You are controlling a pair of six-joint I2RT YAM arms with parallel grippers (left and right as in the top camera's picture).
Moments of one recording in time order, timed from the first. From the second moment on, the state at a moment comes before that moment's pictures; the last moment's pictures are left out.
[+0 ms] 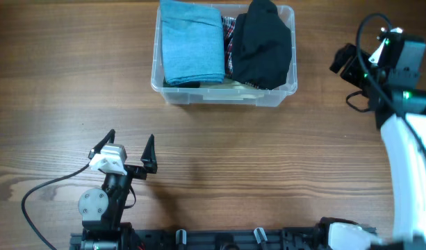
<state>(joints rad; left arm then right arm) 0.00 0.01 0.01 -0.06 0.19 -0.12 -0.12 1.33 1.21 -0.59 0.00 0.36</state>
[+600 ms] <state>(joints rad) 0.00 0.01 0.01 -0.06 0.18 -0.12 0.12 0.55 0.80 -0.21 -0.12 0.20</state>
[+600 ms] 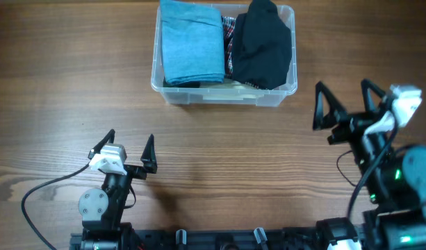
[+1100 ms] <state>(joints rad) 0.00 0.01 0.01 -0.06 0.18 -0.12 0.09 0.17 0.23 0.10 -0.23 -0.10</state>
